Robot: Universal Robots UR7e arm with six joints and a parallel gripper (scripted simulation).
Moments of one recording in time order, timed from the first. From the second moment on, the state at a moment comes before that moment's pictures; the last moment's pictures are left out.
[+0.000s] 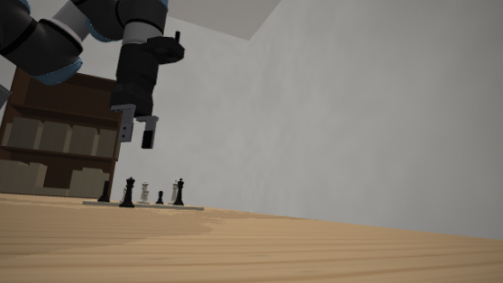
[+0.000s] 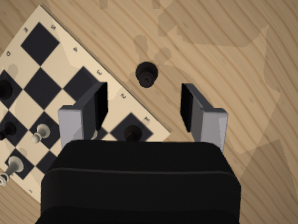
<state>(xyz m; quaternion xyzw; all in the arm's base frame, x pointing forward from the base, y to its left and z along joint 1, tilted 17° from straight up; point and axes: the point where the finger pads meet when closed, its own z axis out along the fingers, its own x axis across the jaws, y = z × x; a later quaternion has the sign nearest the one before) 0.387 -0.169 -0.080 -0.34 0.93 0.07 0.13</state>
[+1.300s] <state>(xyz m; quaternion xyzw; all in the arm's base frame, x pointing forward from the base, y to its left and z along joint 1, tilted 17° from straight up) 0.421 -0.118 -0.061 -0.68 0.71 0.01 0.14</state>
